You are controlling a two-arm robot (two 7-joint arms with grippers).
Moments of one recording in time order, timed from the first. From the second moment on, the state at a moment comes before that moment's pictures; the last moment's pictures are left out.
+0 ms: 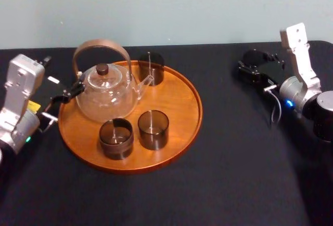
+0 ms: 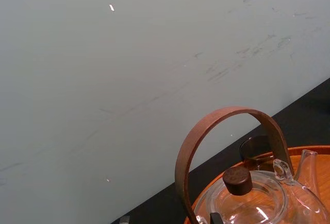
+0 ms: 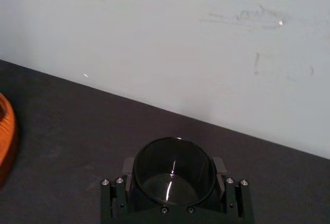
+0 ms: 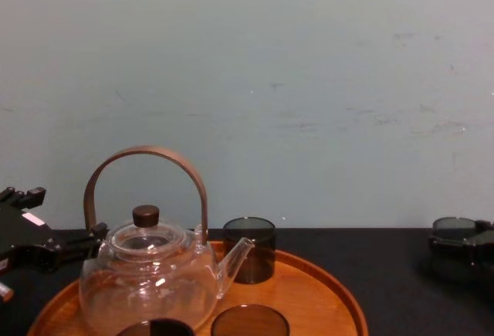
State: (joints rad) left arm -0.20 0.60 0.45 -1.41 -0.25 -0.12 0.03; right arm 0.55 0.23 -0.18 -0.80 0.09 -0.05 0.32
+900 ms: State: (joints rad) left arm -0.20 0.60 0.45 -1.41 -0.25 -0.12 0.03; right arm 0.41 0.26 -0.29 -1.16 0.10 0.03 0.39
